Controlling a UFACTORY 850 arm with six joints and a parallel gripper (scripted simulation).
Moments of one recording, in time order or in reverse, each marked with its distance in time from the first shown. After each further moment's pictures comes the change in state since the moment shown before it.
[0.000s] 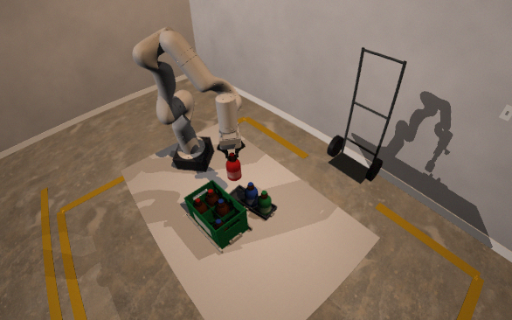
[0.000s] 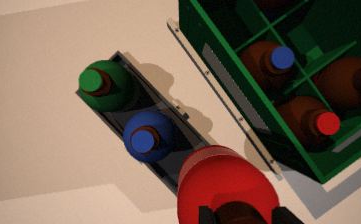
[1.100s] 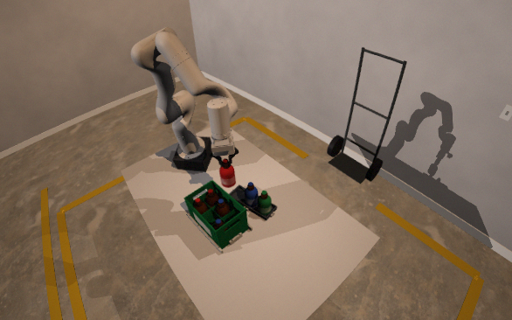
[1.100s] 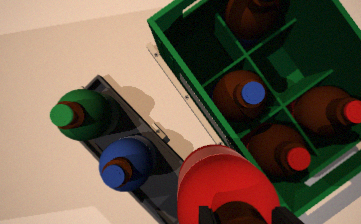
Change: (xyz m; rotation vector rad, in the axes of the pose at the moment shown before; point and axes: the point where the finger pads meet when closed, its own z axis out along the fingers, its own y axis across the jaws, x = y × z) arm 0.041 0.033 0.000 0.000 0.000 0.000
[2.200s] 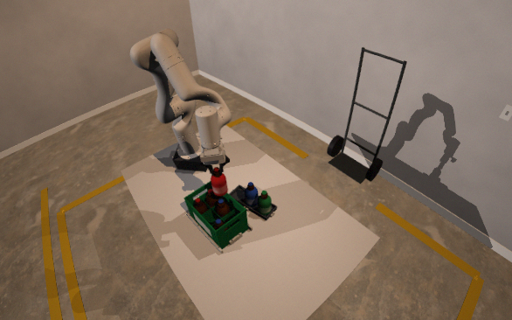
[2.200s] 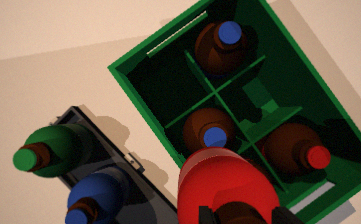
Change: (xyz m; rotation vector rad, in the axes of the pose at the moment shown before) arm 0.053 0.043 0.000 0.000 -0.001 0.000
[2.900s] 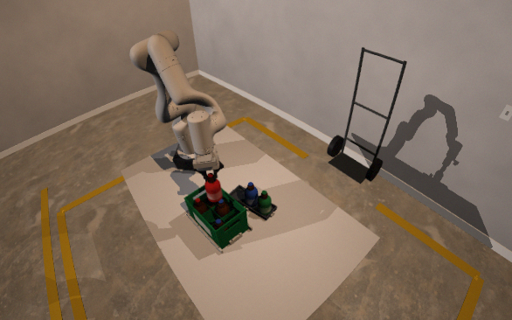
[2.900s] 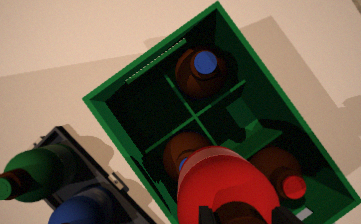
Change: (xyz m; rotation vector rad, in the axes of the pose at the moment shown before) arm 0.034 0.028 0.000 0.001 0.001 0.000
